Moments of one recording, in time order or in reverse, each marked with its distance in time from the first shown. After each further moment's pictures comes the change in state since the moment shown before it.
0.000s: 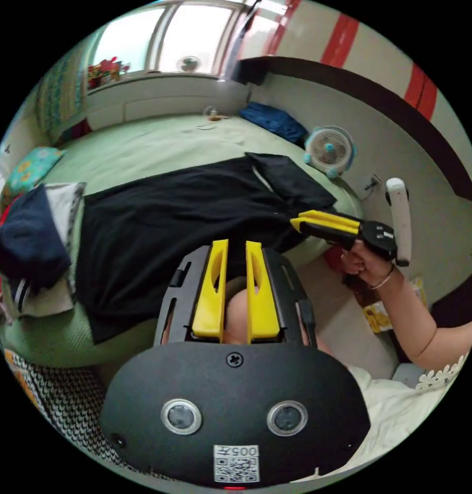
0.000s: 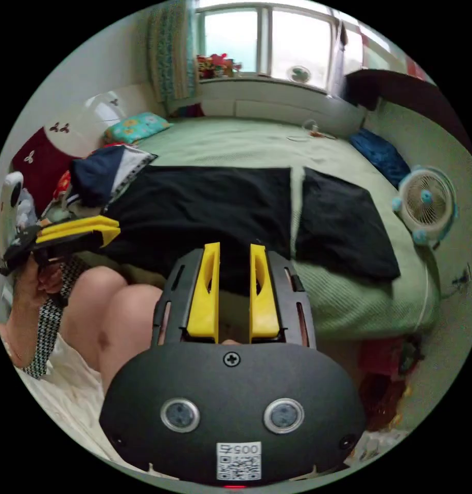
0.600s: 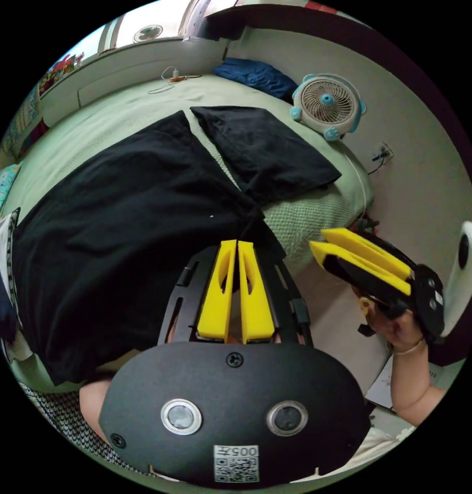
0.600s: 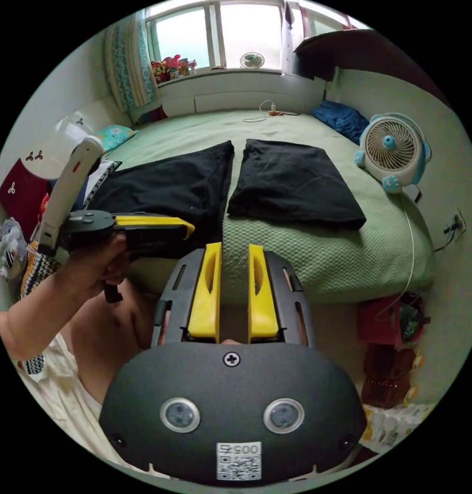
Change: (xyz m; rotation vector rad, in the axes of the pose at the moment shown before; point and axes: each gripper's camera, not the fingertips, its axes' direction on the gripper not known) left arm 0.116 -0.093 0.155 -0.154 0.023 0.018; right arm 0.097 0.034 0.013 -0.012 0.016 0.073
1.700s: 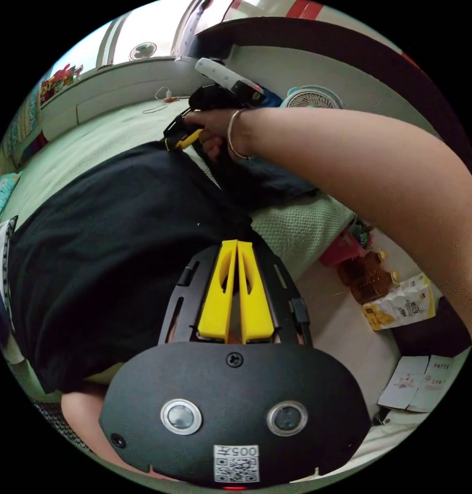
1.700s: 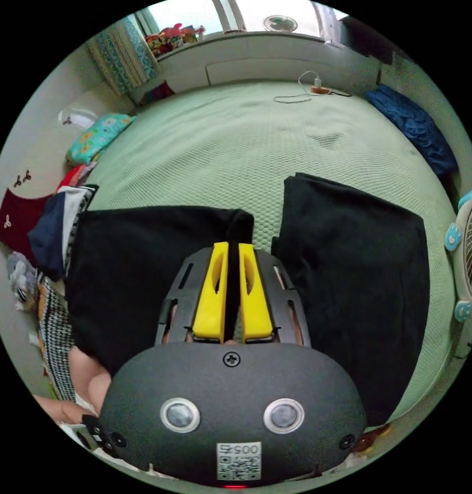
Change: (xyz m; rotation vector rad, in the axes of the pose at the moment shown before) left arm 0.073 -0.018 0.038 0.124 -0.008 0.024; right arm 0.057 -0.249 0.218 -0.167 -0.242 0.004
